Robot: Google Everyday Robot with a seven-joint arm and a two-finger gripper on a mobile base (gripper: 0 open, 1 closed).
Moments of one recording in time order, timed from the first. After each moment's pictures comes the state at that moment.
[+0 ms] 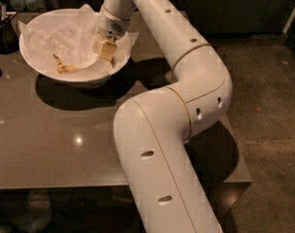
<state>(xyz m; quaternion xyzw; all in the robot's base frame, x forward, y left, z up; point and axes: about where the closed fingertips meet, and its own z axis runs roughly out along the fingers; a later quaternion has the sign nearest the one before) 0.719 0.130 0.866 -0.78 0.58 0.17 0.18</state>
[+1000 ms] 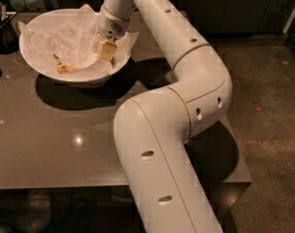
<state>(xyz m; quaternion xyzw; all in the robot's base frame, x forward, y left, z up) 0.719 0.130 0.866 -0.78 0.58 0.17 0.18</state>
